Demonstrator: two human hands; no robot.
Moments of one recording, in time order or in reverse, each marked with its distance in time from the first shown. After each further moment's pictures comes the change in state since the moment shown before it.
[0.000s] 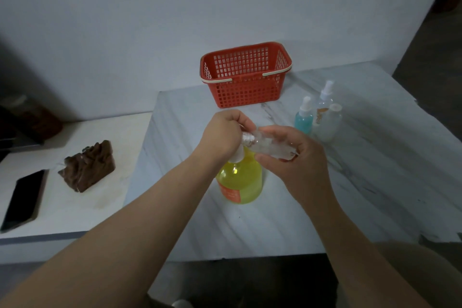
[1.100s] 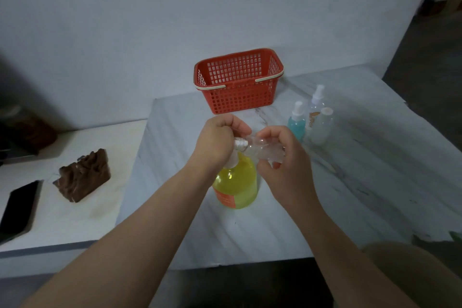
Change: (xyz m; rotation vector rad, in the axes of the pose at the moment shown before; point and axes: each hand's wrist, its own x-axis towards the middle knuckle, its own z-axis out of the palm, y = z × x) left_hand -0.001 -0.001 0.001 -0.074 0.019 0.044; right_hand 0.001 0.002 0.012 -0.137 0.072 -0.050
